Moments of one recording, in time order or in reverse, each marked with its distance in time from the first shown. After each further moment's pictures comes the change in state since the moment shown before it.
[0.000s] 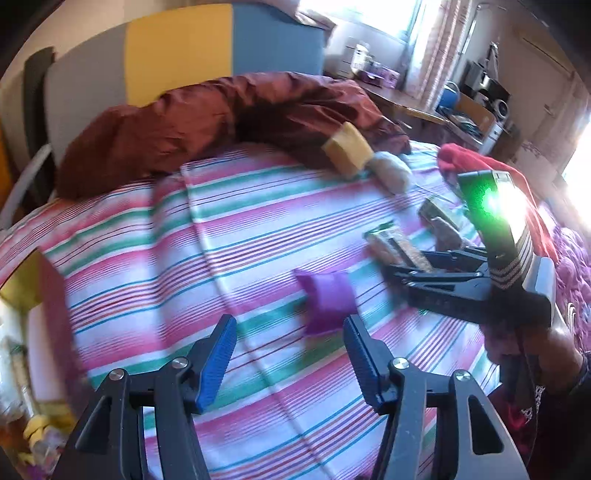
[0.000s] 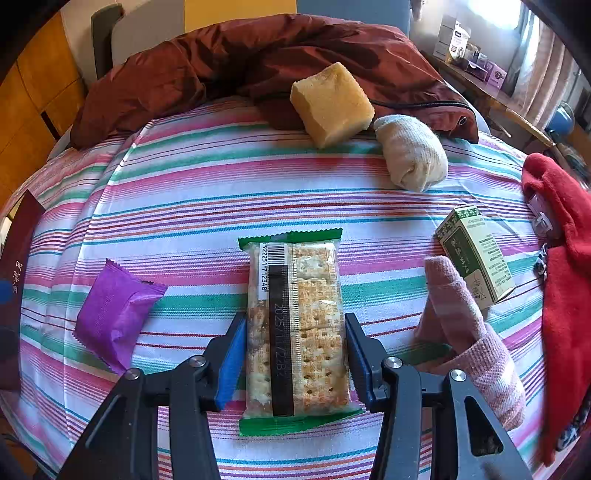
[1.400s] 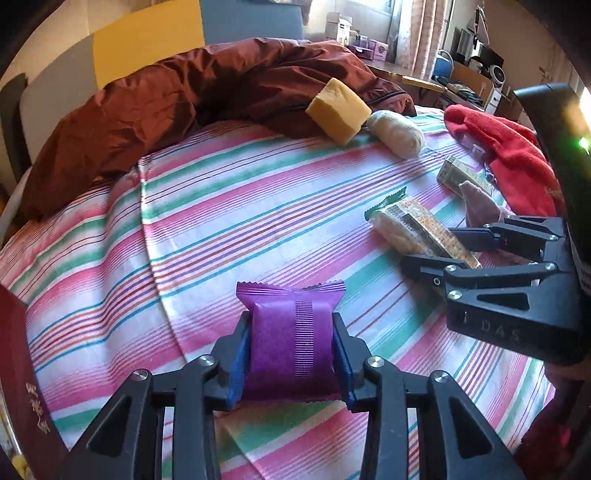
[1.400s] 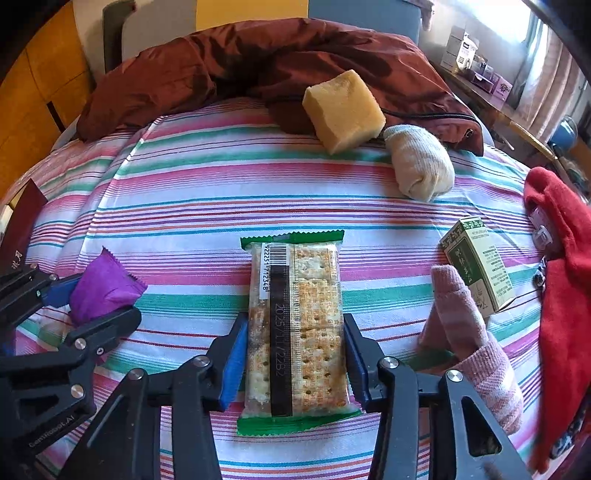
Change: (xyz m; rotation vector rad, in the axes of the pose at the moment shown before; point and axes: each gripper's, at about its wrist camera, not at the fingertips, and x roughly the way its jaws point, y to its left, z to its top) left arm 0.065 -0.017 -0.001 0.090 0.031 0.076; right arm 0.001 0.008 0.004 -0.057 -0.019 0.004
